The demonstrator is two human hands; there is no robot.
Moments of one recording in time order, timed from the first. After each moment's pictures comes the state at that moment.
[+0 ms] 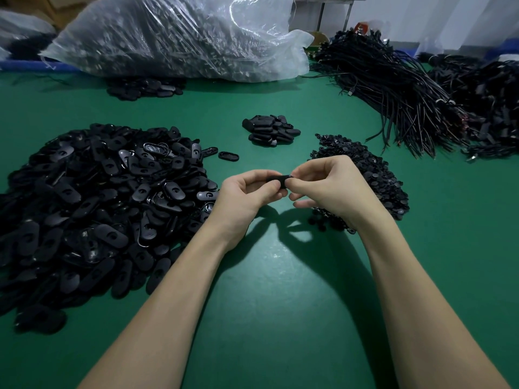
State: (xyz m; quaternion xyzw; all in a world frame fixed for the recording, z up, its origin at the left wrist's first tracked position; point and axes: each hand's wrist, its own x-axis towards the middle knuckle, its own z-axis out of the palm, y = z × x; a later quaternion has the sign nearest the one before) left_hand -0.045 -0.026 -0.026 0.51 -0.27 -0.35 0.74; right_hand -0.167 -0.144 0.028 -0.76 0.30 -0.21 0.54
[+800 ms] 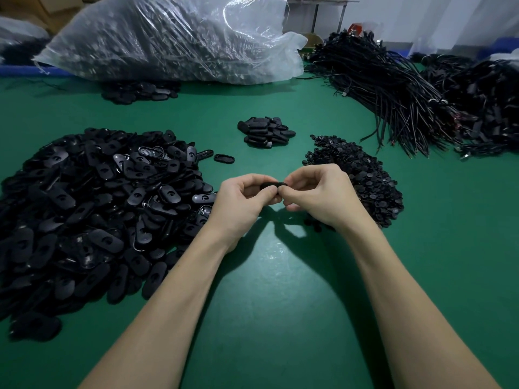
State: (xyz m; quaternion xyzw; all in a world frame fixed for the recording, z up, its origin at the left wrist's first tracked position) left_hand -0.050 -0.027 -0.021 0.60 -0.29 -0.29 0.68; right_hand -0.165 -0.144 0.009 -0.79 0.30 -0.23 0.47
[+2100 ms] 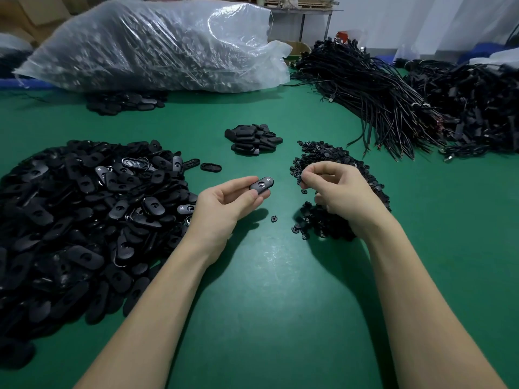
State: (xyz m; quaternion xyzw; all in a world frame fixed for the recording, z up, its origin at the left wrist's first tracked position) left_hand -0.046 -0.026 -0.022 0.51 -0.25 -0.35 0.75; right_hand -0.191 -0.177 0.019 -0.74 0.34 -0.24 0.52
